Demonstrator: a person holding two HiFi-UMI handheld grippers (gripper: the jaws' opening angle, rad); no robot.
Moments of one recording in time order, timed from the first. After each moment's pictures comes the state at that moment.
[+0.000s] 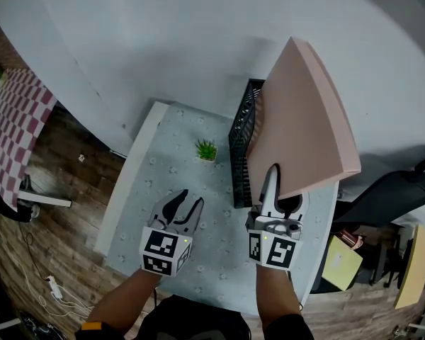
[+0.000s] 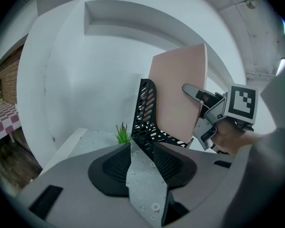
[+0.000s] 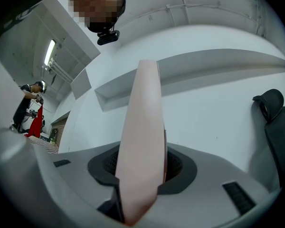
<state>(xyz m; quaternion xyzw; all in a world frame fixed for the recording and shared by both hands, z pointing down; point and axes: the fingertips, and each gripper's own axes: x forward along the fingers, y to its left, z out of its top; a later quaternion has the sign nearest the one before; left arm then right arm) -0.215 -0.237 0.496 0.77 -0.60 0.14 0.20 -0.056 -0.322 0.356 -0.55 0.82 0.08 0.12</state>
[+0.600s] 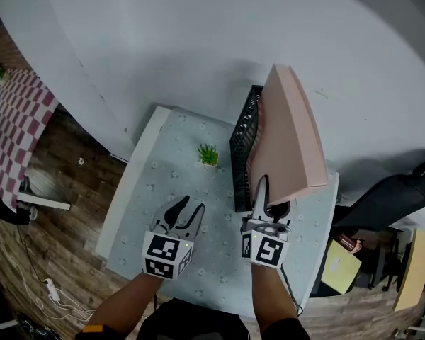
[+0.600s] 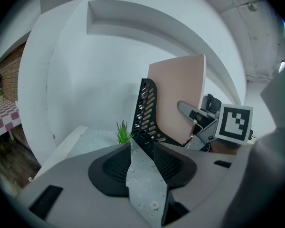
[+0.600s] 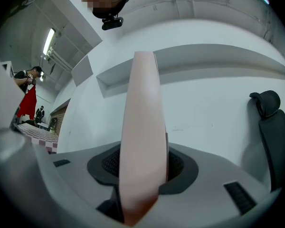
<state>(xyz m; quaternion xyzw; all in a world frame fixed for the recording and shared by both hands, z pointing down) -0.217 -0.231 0.501 0.77 -0.59 0.13 0.21 -0.063 -0.322 0.414 -0.57 0.82 0.07 0.06</state>
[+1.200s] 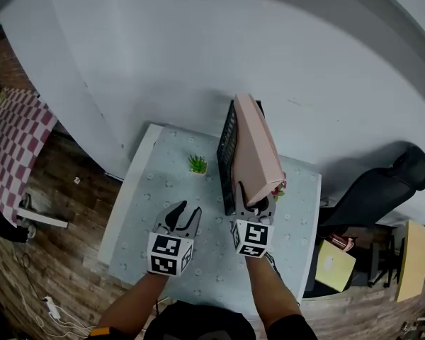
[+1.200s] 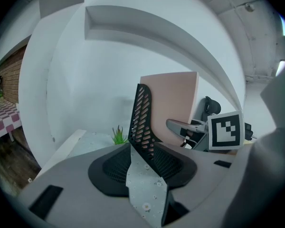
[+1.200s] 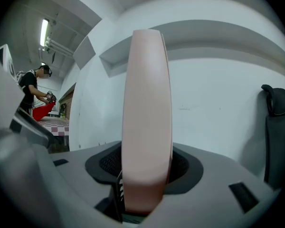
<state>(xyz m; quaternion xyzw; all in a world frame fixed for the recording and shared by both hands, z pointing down) -0.202 -0.222 0.484 0.77 -0.60 0.12 0.20 -0.071 -0.322 0.458 -0.54 0.84 0.00 -0.07</state>
